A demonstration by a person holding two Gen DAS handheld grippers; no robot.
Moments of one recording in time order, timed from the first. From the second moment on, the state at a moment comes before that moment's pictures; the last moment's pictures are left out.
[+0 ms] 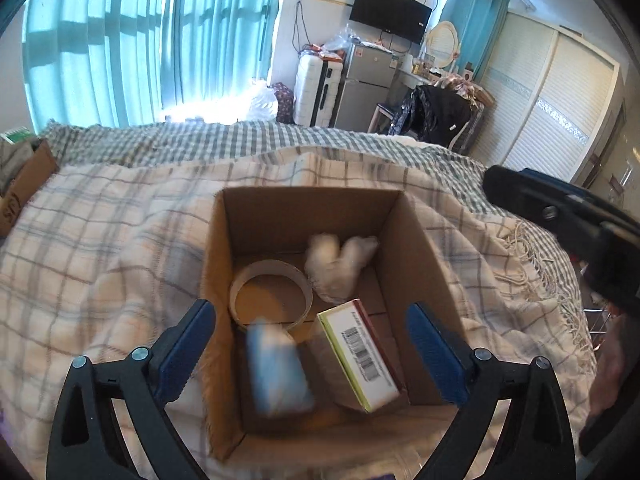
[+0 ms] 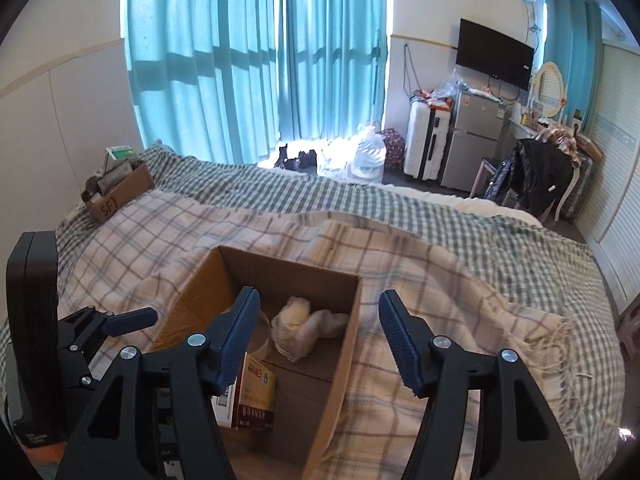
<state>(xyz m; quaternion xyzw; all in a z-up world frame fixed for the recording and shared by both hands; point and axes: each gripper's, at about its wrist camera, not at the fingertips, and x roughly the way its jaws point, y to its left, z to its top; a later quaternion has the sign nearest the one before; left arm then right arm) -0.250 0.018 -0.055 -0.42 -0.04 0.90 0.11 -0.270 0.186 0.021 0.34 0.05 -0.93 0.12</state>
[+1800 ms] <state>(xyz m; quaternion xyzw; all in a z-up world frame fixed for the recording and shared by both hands) -0.075 0.038 -0.195 -0.53 0.06 0.84 0.05 -0.082 0.223 -0.094 0.39 0.05 -0.92 0.05</state>
